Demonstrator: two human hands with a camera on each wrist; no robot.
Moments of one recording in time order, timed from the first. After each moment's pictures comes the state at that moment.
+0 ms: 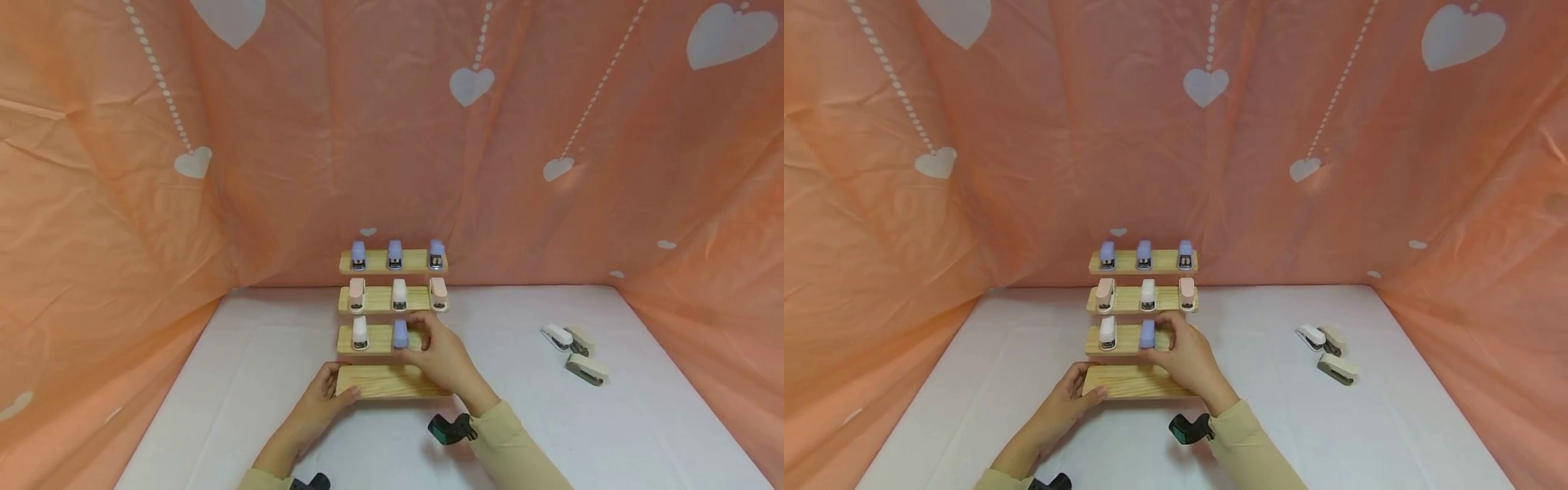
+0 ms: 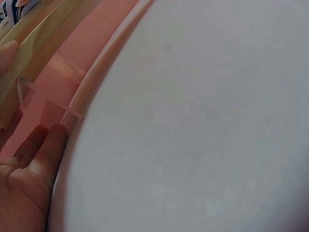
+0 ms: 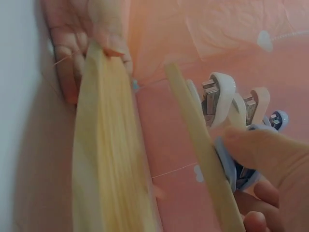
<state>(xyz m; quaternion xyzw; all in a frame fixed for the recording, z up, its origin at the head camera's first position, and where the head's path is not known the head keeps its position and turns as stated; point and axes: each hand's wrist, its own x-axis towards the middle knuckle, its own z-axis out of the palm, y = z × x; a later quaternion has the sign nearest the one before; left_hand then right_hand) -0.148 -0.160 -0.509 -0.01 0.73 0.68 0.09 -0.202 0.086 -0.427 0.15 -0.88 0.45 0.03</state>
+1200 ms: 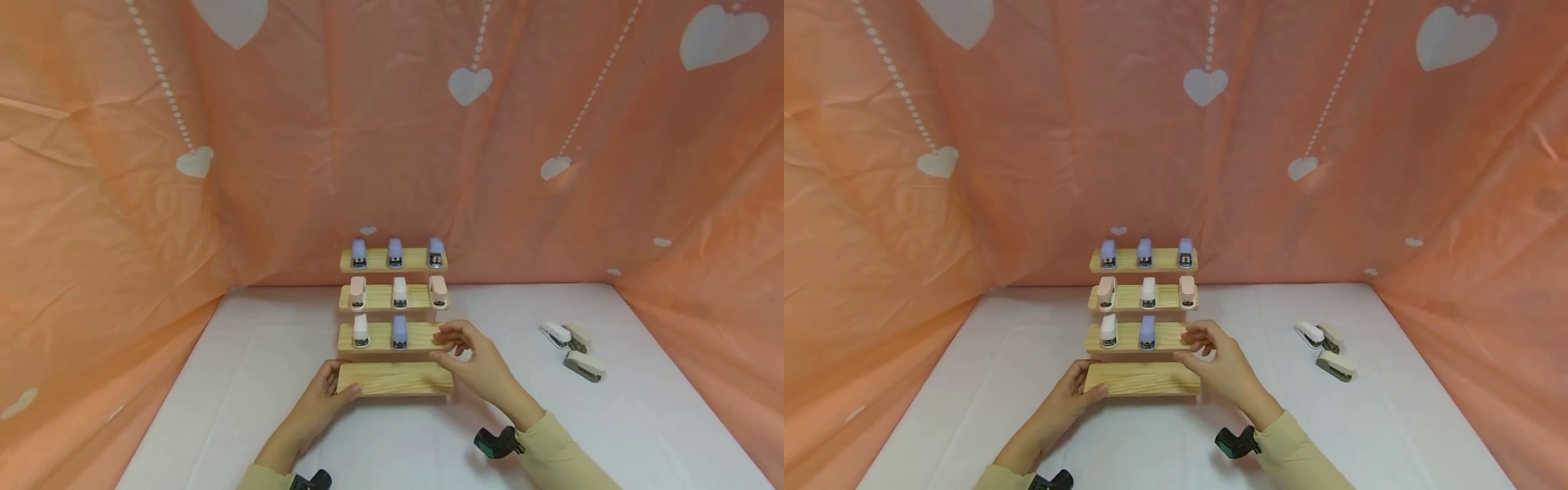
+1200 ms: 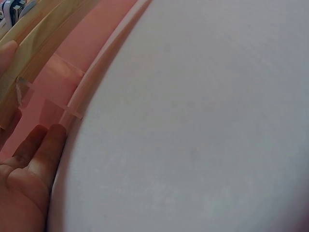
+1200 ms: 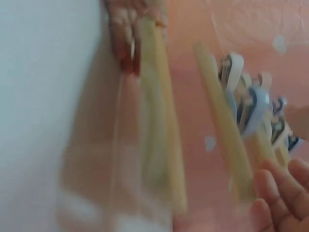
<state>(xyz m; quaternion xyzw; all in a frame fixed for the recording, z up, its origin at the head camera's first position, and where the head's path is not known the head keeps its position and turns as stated) -0.146 -0.160 -0.502 -0.01 0.73 0.68 0.09 -0.185 0.143 -0.433 0.22 -0.83 0.51 0.04</state>
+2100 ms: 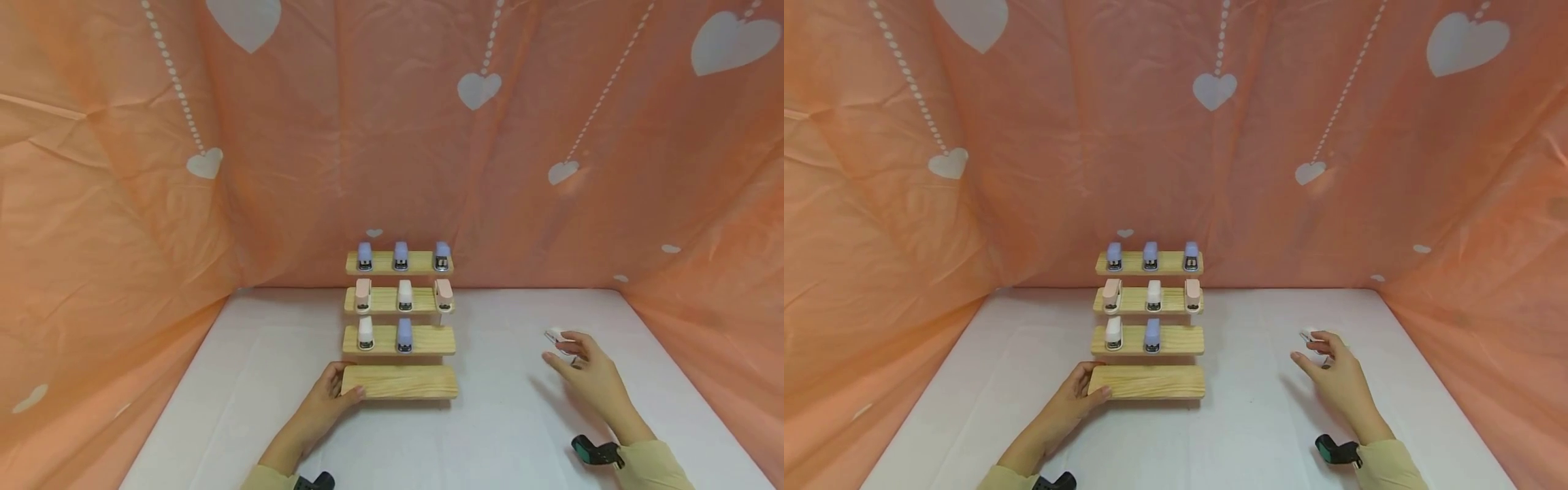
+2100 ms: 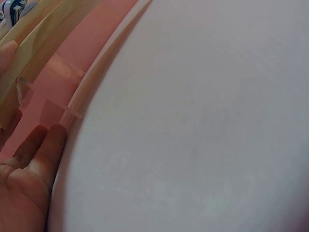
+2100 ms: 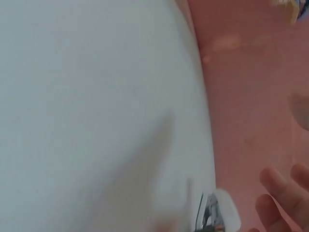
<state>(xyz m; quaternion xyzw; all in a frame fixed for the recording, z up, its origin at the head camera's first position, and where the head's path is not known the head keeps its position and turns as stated) -0.145 -0.160 -0.506 0.00 0.73 0.68 0.09 -0.184 0.305 -0.454 0.02 -0.92 0.38 0.09</state>
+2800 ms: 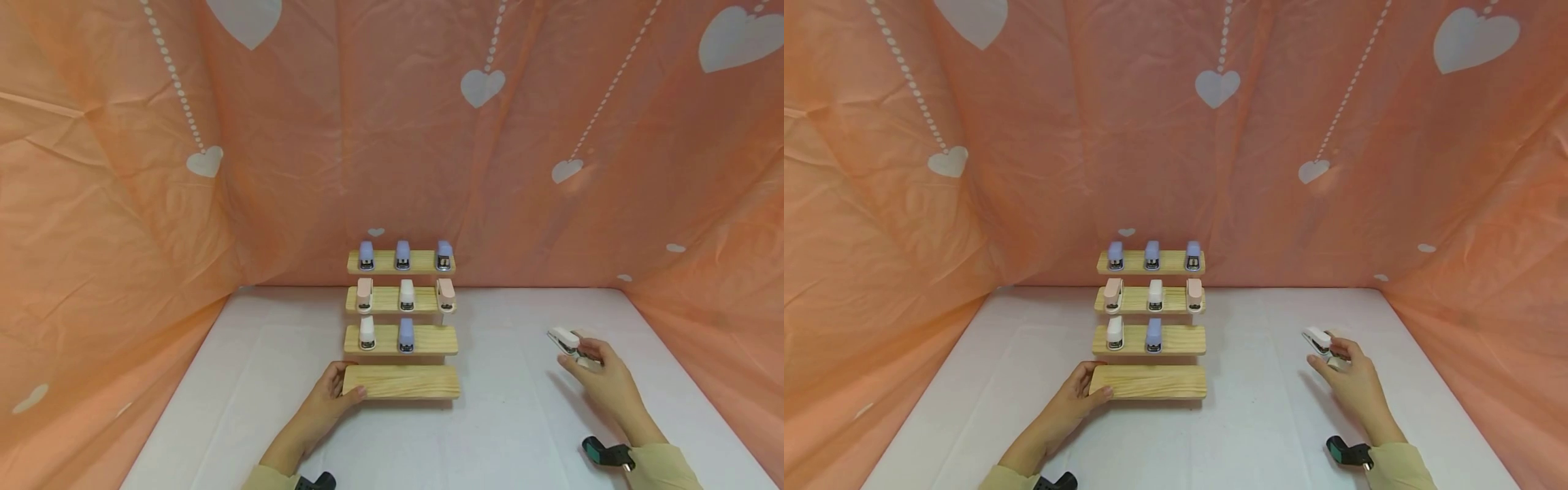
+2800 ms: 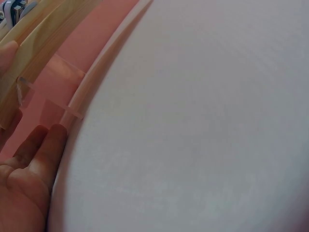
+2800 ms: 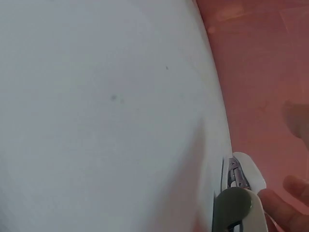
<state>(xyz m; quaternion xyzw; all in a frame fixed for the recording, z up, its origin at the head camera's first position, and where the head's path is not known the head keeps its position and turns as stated) -0.147 -0.160 -0.506 0.00 0.73 0.68 0.10 -0.189 0.331 -0.471 -0.02 -0.92 0.39 0.06</state>
